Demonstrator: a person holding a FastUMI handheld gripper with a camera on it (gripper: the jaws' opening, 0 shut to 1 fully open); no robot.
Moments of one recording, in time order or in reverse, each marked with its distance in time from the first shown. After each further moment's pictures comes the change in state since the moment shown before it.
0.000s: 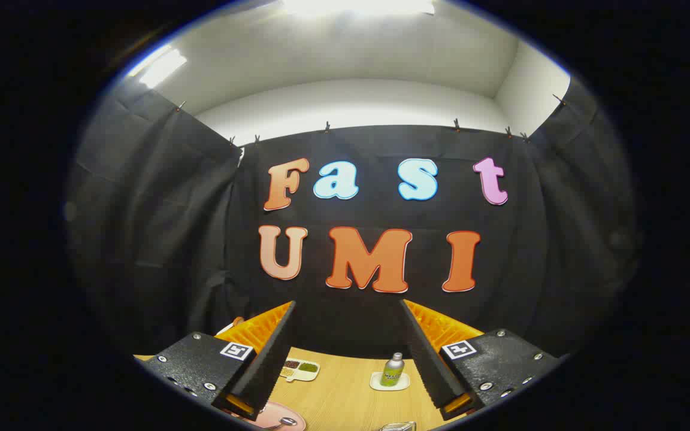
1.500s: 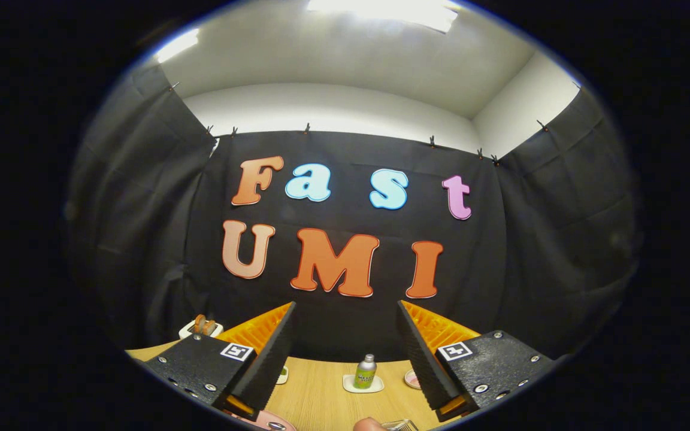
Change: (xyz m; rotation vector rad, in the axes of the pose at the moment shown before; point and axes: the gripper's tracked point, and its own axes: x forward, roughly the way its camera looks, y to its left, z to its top) arm -0.004 0.024 -0.029 -0.067 0.013 -0.179
